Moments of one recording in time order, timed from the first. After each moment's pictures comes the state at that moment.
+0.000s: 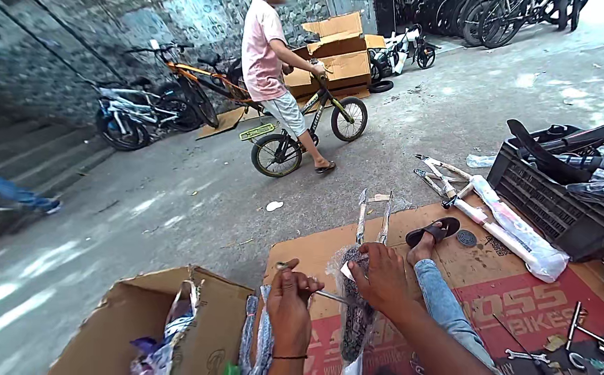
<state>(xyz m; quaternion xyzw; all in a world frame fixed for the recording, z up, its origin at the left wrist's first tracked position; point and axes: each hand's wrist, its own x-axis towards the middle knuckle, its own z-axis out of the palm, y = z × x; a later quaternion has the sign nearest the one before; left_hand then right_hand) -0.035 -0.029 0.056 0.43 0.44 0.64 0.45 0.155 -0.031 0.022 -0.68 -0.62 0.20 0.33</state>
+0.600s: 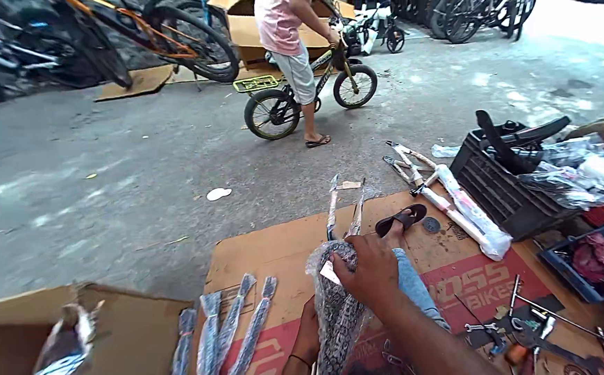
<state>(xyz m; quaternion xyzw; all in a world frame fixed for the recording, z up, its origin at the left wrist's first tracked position) -0.015 -0.037 -0.089 0.49 0.48 0.41 0.60 0.162 -0.019 0.003 -0.74 -0.59 0.01 0.32</state>
